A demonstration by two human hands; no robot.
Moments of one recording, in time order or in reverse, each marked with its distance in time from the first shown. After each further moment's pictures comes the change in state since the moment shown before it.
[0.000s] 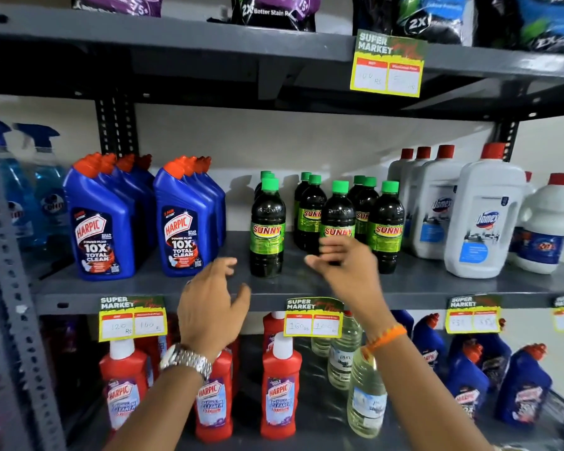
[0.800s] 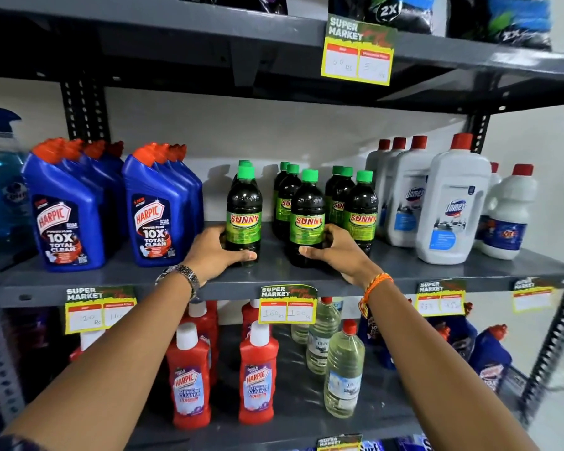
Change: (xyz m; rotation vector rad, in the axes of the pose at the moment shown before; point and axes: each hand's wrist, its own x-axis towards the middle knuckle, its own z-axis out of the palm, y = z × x) left_hand 0.082 0.007 0.035 -0.409 -0.408 -0.152; right_hand 0.057 0.051 -0.036 0.067 -0.285 0.114
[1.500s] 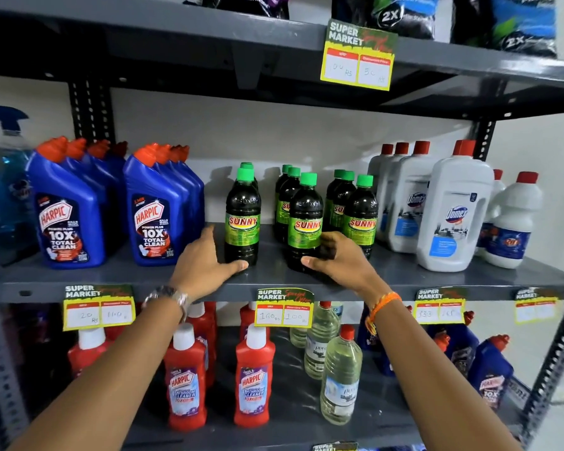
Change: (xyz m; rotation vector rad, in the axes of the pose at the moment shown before) left_hand -0.033 0.005 -0.002 0.277 0.104 0.003; right_hand -0.022 -0.005 -0.007 -0.305 0.074 -0.052
